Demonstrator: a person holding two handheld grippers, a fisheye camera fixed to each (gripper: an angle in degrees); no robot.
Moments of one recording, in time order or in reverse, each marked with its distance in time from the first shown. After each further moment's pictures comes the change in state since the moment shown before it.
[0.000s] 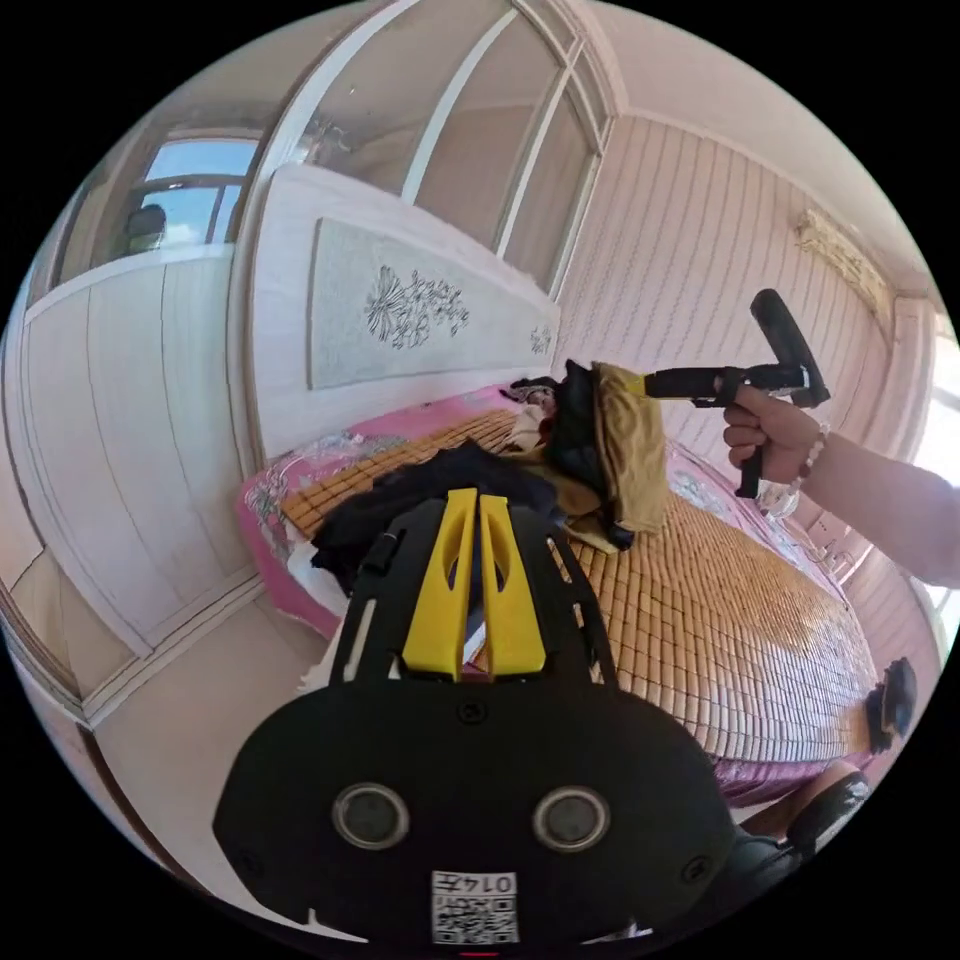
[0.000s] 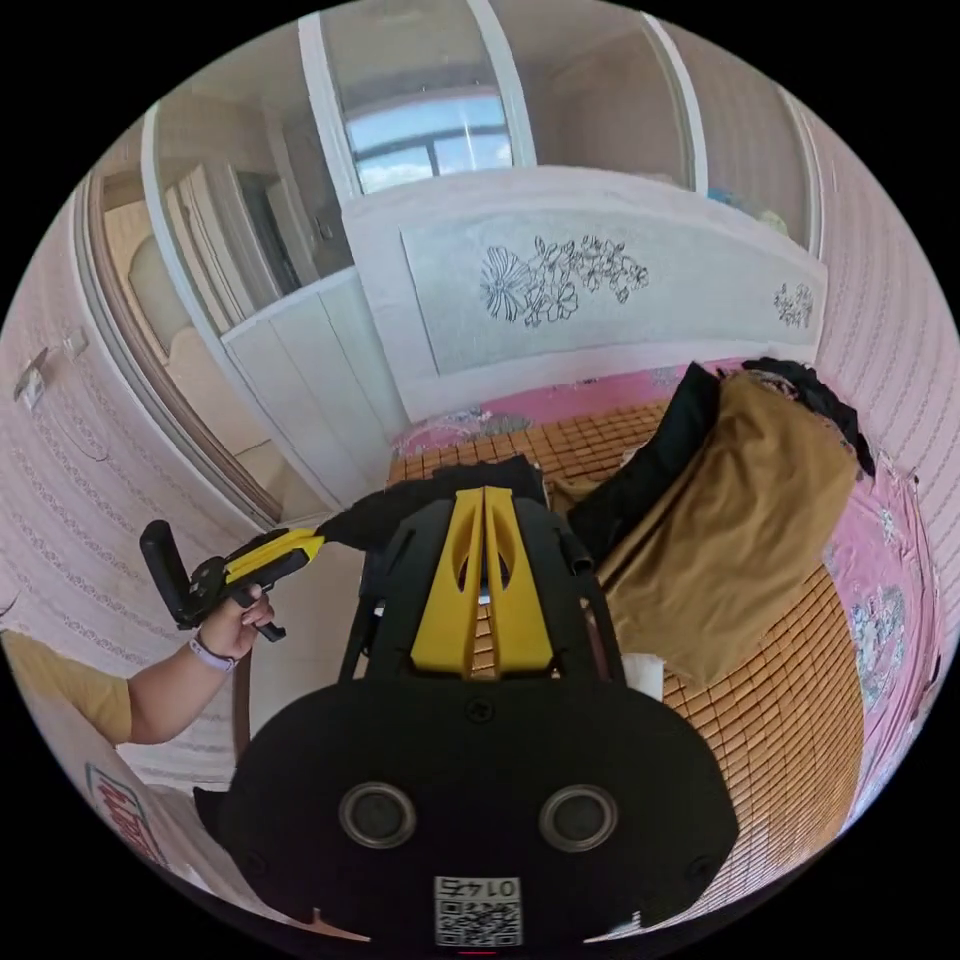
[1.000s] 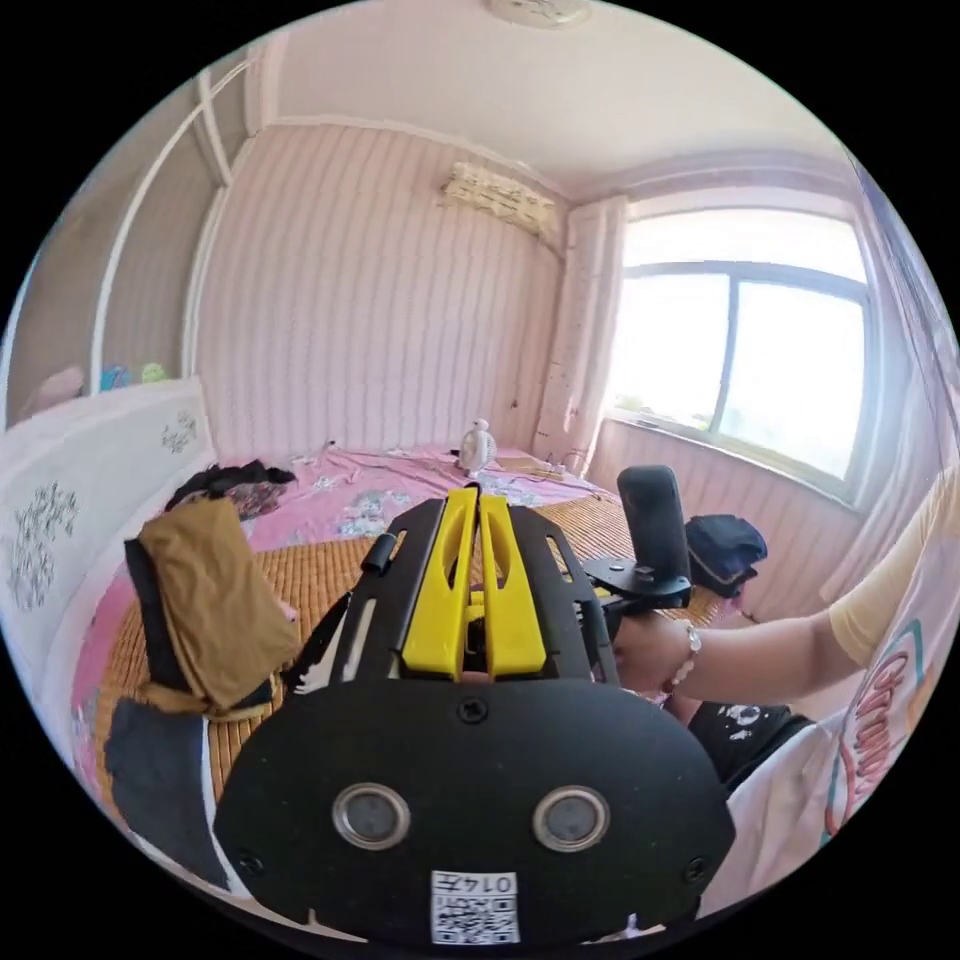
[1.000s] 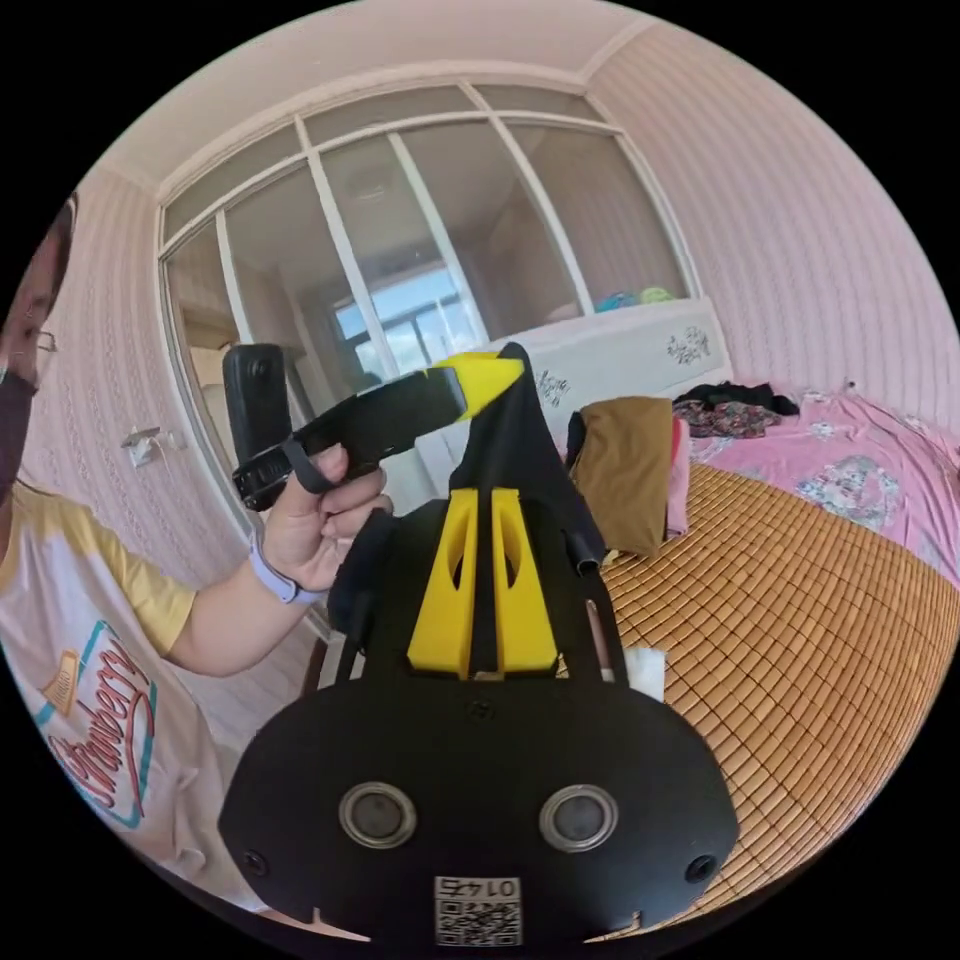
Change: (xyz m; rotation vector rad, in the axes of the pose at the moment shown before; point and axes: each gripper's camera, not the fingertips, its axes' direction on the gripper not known) left arm 0.439 -0.082 -0.020 0.044 0.778 0.581; right arm 0.051 0.269 -0.315 0.496 -0.065 0.210
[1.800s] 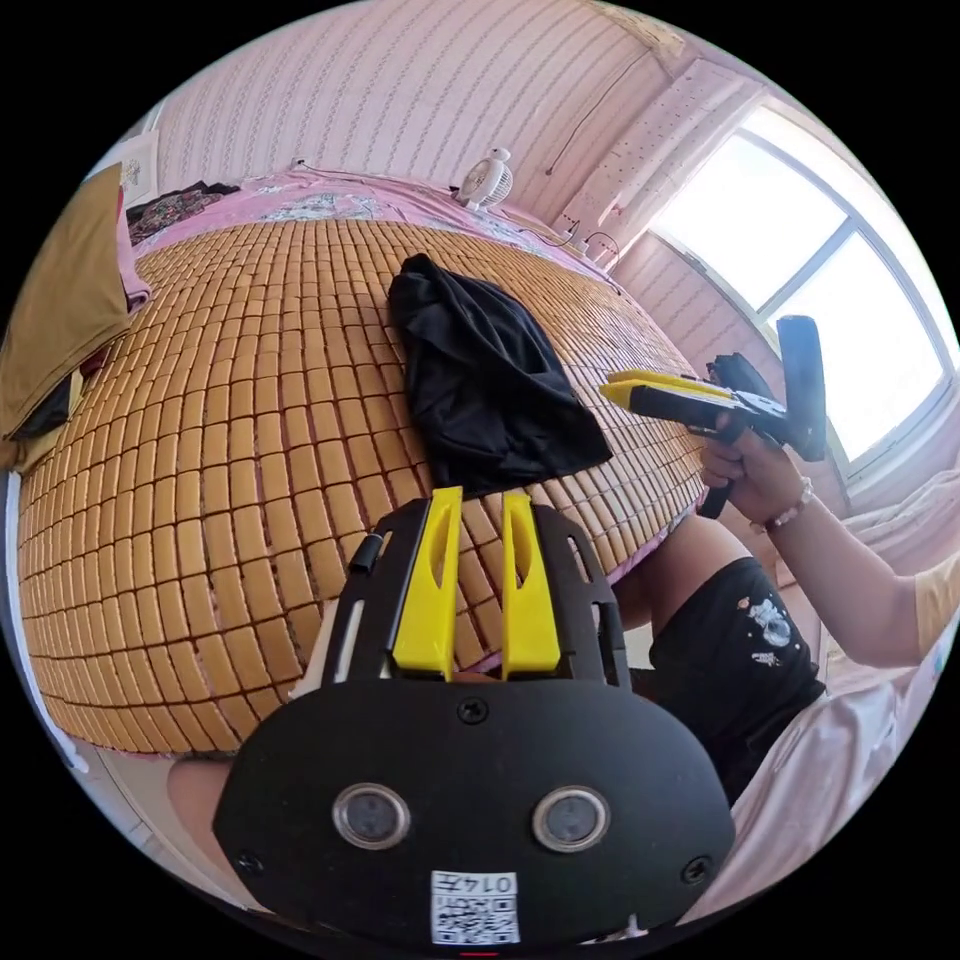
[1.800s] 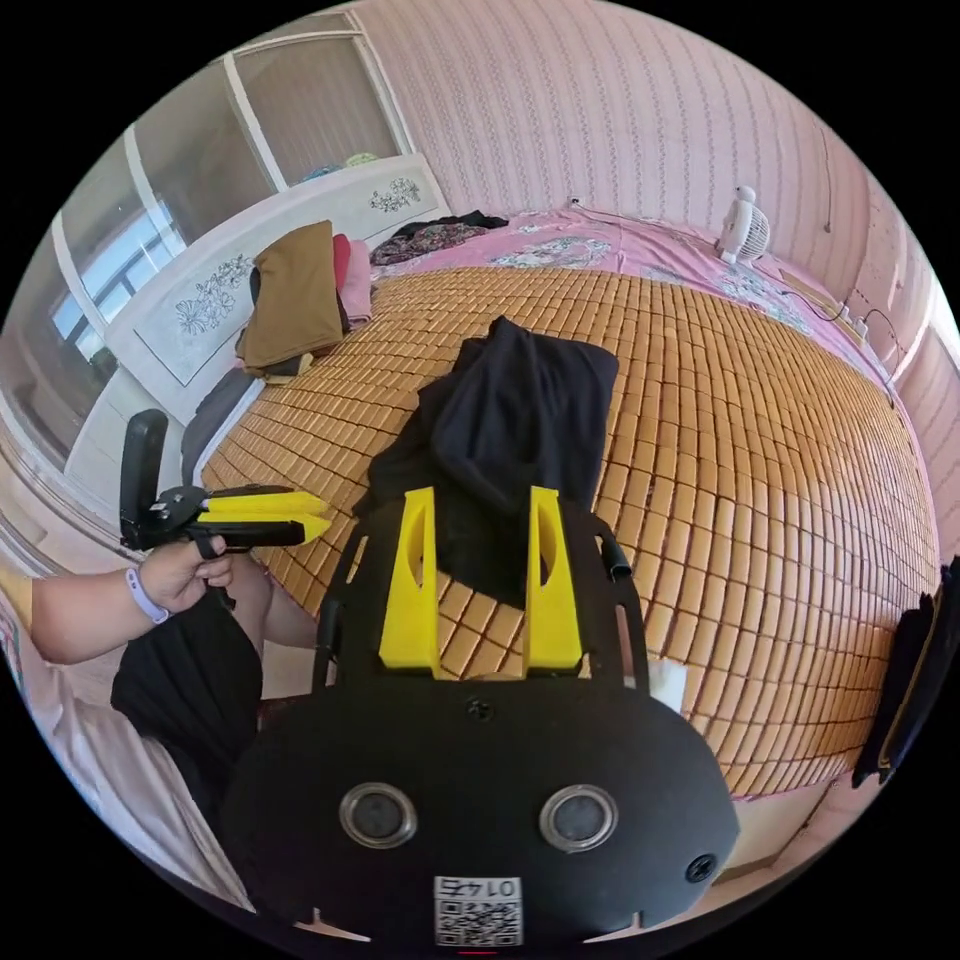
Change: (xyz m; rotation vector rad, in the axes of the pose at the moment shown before) left arm 0.064 0.151 0.277 -0.658 0.154 -0.288; right arm 0.083 0.113 -0.122 -0.386 0.694 0.408
